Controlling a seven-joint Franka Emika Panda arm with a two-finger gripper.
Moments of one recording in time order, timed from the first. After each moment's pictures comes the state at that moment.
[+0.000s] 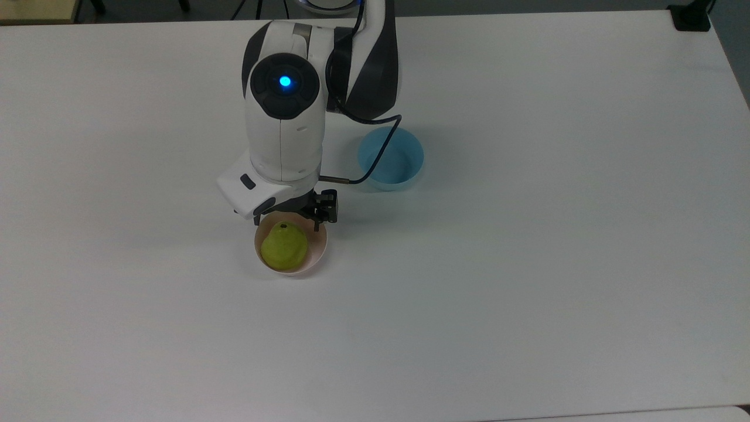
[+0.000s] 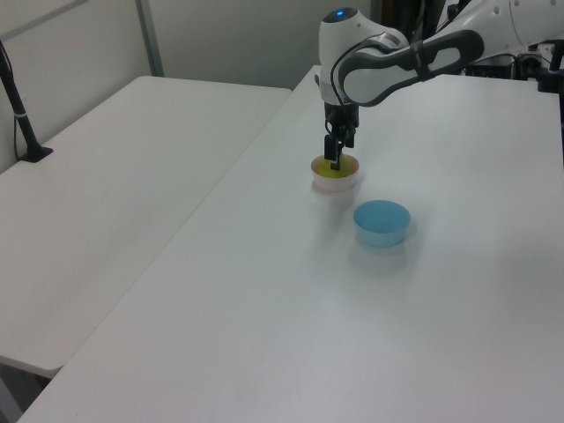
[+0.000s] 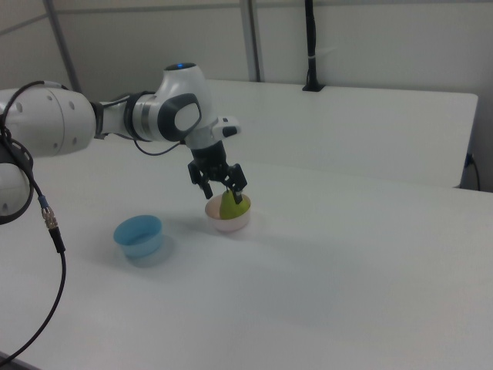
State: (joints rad) arm 0.28 0.63 -0.35 -1.38 0.08 2.02 -0.01
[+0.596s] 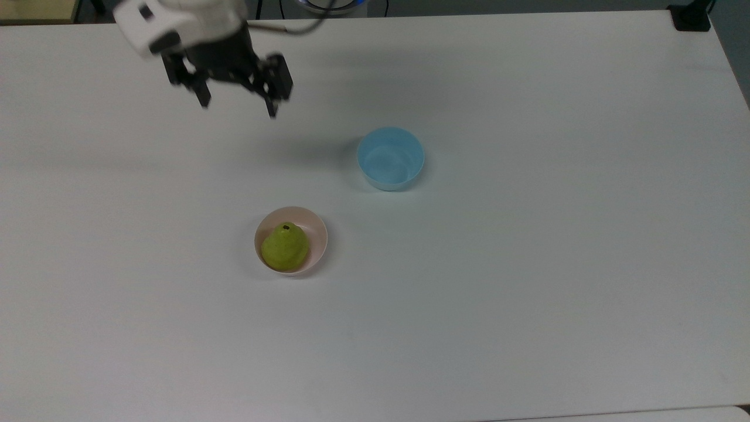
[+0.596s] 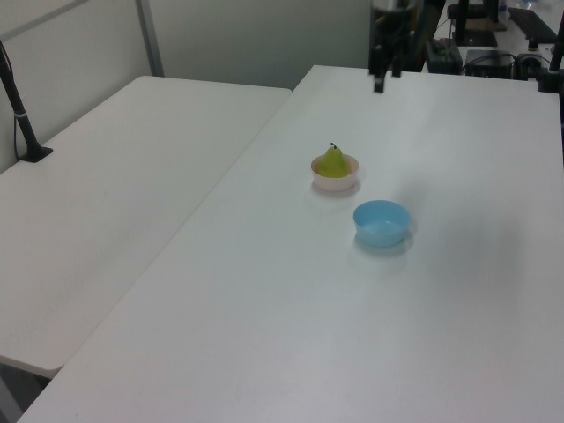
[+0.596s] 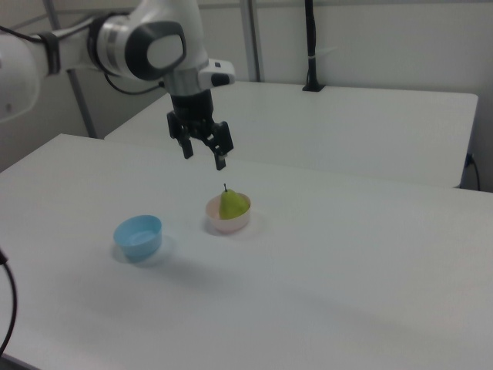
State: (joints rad) arm 0.17 0.22 -0.33 -1.51 0.07 1.75 -0.01
